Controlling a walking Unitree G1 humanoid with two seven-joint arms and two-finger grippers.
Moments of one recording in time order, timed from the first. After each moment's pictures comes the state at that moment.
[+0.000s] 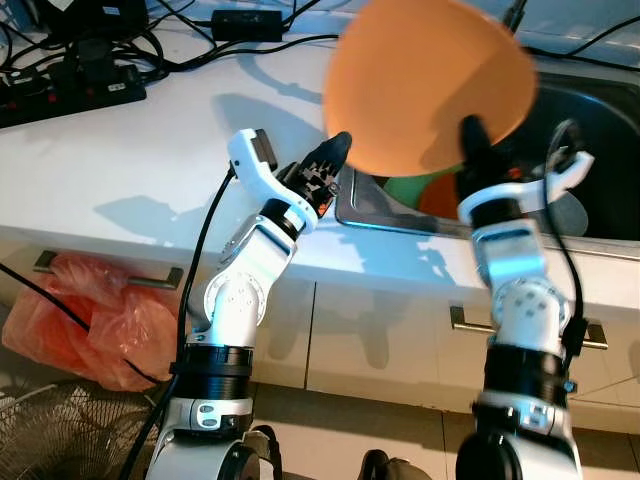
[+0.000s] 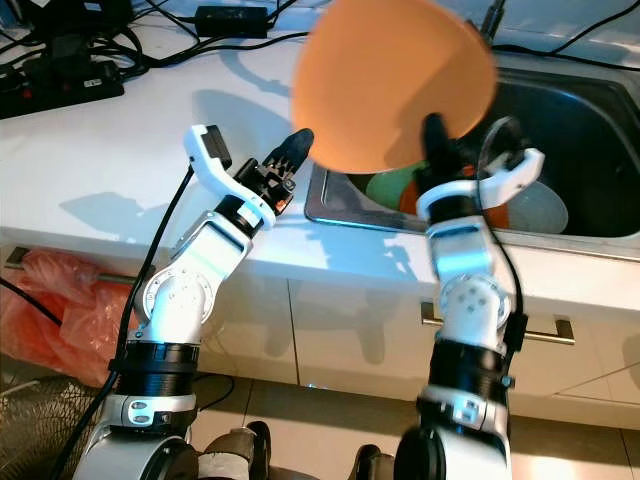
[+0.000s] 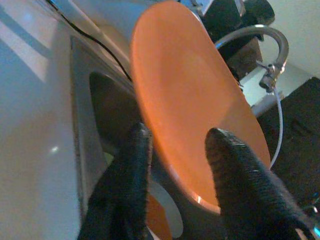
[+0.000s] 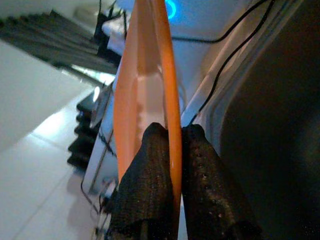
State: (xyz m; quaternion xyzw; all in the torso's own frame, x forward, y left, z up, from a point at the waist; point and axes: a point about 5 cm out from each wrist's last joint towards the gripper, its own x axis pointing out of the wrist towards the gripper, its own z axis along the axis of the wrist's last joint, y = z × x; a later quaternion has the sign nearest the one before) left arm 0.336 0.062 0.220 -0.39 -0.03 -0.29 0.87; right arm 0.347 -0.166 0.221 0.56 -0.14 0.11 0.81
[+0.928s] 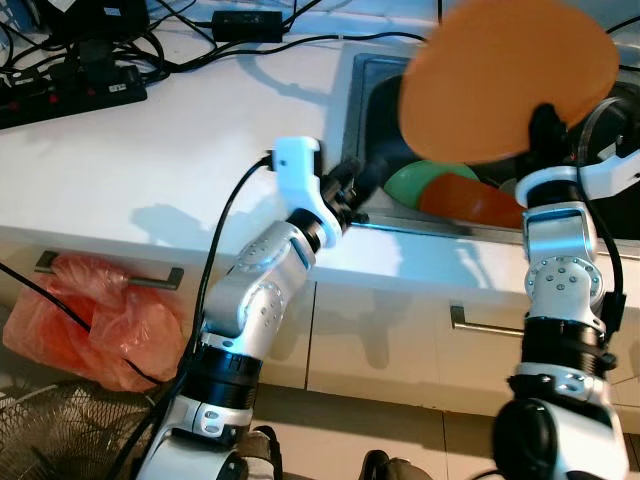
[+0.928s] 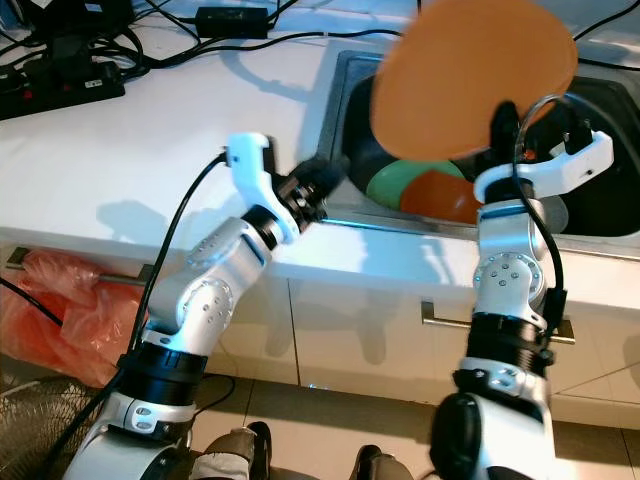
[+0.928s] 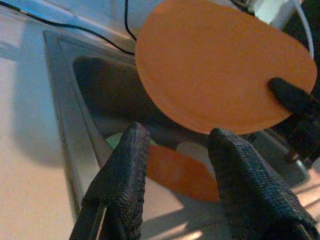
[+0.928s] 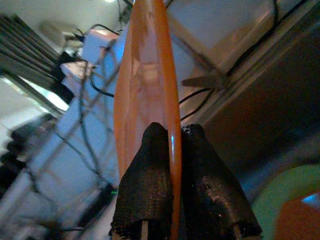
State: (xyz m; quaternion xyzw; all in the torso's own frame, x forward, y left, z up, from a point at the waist) left arm 0.329 0.040 0.209 -0.16 -0.03 -0.32 0.93; right arm 0.360 -0.222 0.226 0.41 -0.19 -0.01 0.89
